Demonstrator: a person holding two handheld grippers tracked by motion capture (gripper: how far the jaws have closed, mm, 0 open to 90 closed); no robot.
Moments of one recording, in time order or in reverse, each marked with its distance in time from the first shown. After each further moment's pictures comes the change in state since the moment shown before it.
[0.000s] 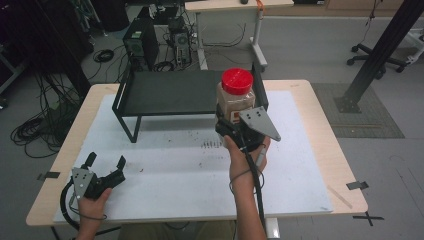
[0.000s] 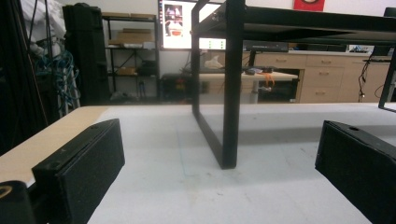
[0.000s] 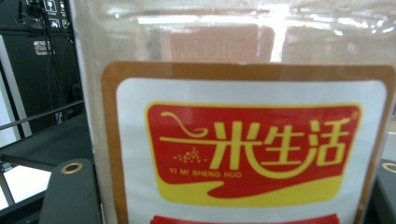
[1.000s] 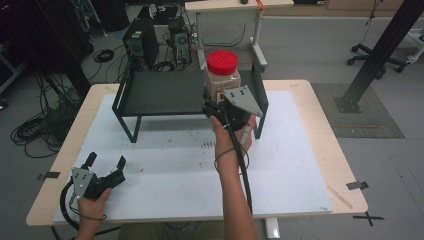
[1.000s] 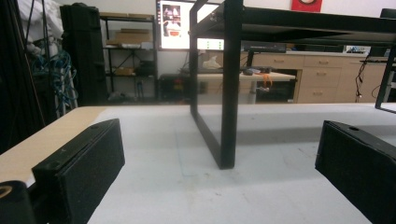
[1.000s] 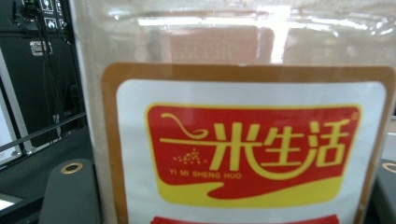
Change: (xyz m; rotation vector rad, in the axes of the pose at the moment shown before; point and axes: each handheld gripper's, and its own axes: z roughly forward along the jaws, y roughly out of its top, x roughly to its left) left arm 0.000 0.000 0.000 -0.002 -0.009 0.000; right arm 0.017 0.020 0.046 0.011 -0.006 -0.001
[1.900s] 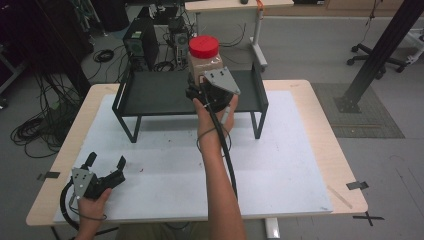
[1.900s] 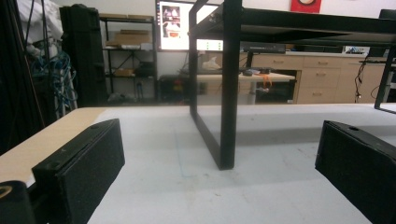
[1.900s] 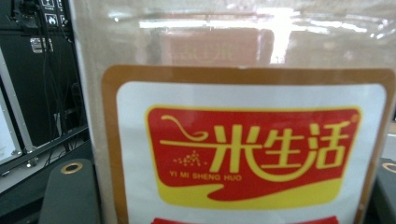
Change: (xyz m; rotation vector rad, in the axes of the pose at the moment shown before) left arm 0.000 0.000 0.000 -0.005 -0.002 0.006; right arm 0.024 0.016 0.049 0.017 0.009 -0.010
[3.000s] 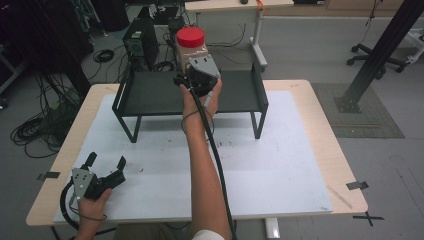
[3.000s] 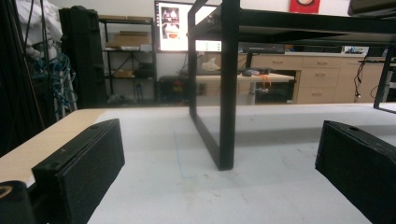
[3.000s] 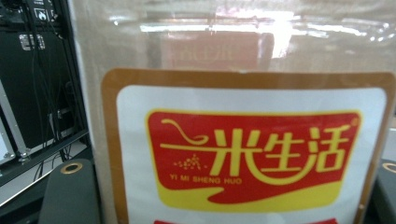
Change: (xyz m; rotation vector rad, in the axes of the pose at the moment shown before) left arm -0.001 0.000 0.000 -0.002 -0.002 0.002; right arm 0.016 -0.001 0.059 0.024 -0.016 0.013
